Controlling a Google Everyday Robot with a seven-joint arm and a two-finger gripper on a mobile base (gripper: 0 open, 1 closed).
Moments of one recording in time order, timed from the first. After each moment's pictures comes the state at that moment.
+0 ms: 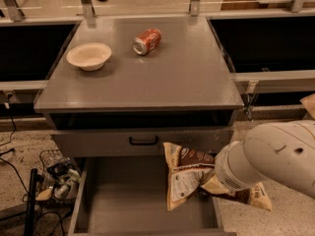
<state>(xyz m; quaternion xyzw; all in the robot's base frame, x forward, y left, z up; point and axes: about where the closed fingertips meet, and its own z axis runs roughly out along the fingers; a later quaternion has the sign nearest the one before) 0.407 -0.147 0.714 -0.51 0.84 0.01 0.20</state>
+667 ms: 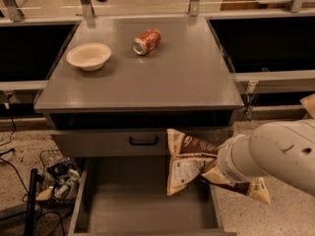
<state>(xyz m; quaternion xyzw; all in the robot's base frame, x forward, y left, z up) 0.428 -0.154 0.729 -0.48 0.84 0.00 0.24</state>
